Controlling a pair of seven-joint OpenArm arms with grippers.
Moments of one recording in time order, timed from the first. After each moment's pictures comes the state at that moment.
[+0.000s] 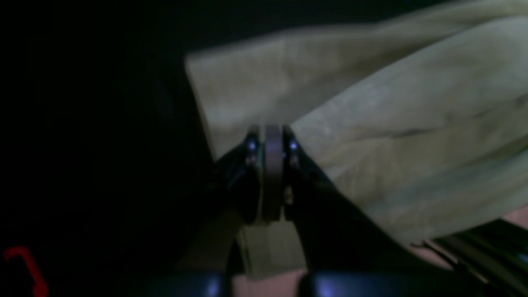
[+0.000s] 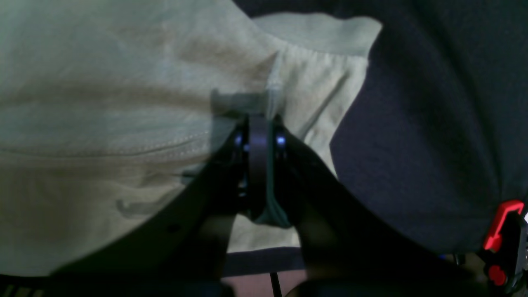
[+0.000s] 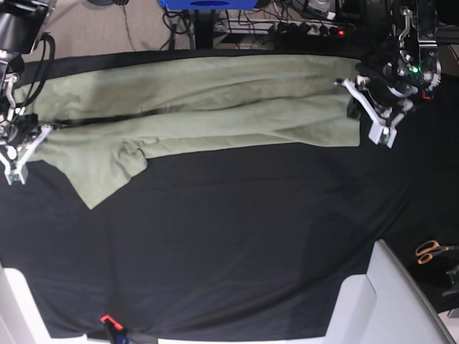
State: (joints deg) left arm 23.7 -21.5 -13.0 92.5 -20.2 -21.8 39.8; right arm -1.9 14.0 24.7 77.1 -0.1 25.2 -55.0
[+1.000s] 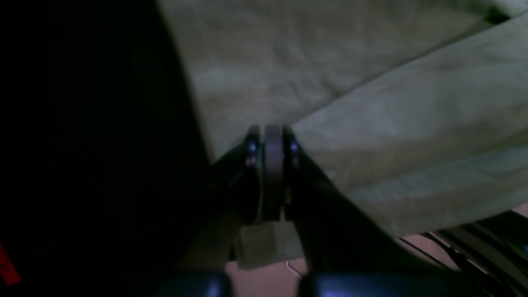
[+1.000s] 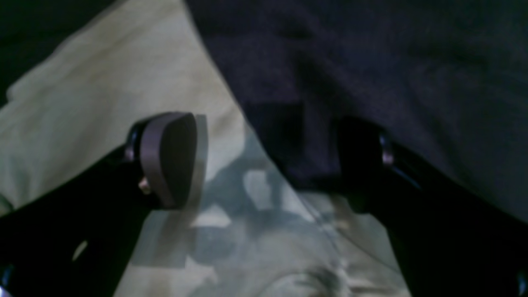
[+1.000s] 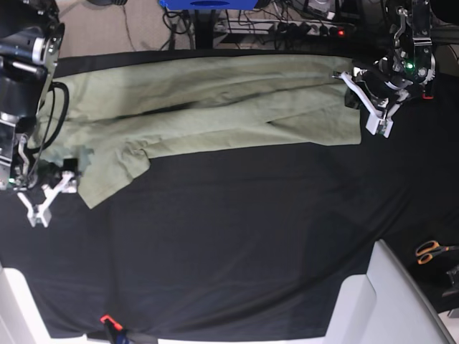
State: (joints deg) left arm 23.5 -20.4 -13.1 88.8 -19.8 -21.8 39.8; right arm 16.7 13.7 19.3 52.0 -0.8 26.0 -45.8
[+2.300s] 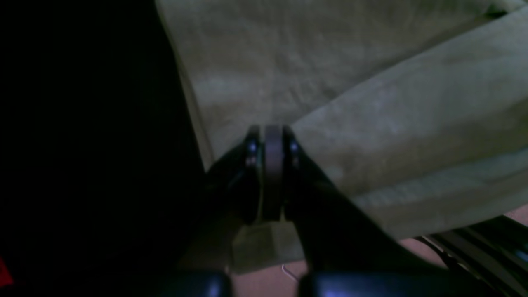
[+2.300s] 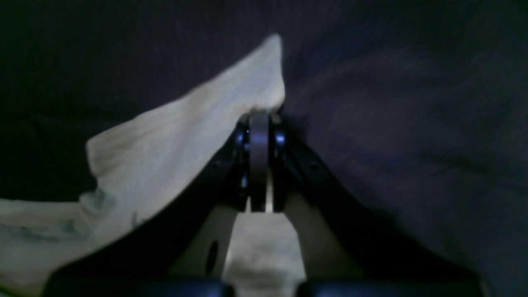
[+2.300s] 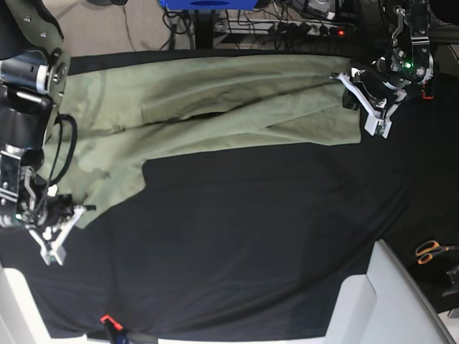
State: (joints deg) left arm 23.5 -19.3 -13.6 89.7 -19.8 -21.8 39.8; right arm 24.6 11.3 15.6 53.2 -1.1 28.6 -48.6
